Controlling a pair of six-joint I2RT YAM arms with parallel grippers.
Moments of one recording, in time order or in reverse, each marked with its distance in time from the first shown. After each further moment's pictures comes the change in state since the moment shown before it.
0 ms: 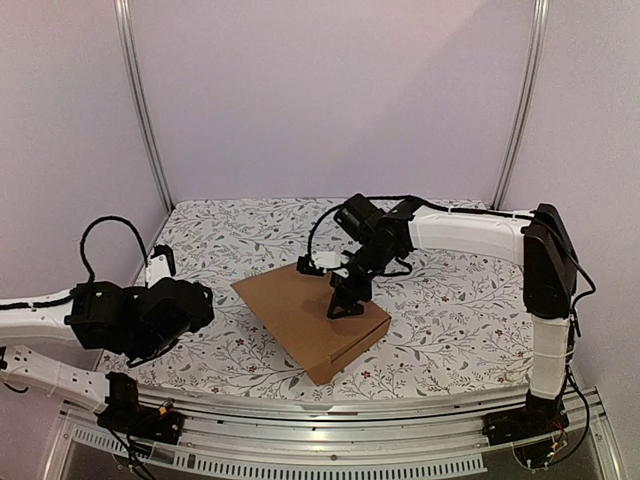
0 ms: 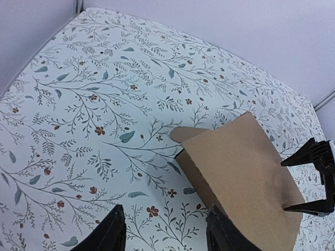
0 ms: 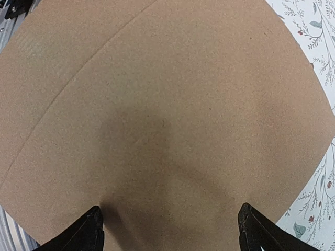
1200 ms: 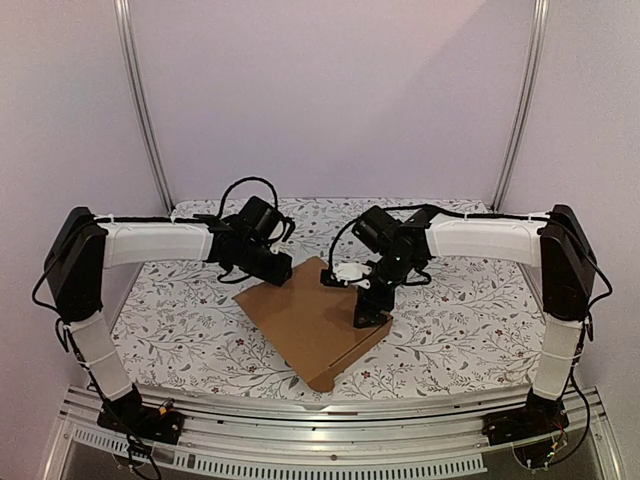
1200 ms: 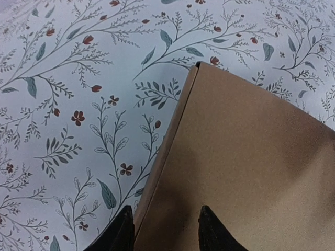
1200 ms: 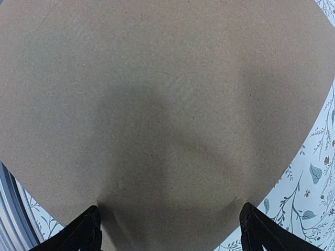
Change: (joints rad) left arm 0.517 0.879 0.516 0.387 0.784 1.044; right arm -0.027 -0.103 -0.190 -0.013 0.158 0.016
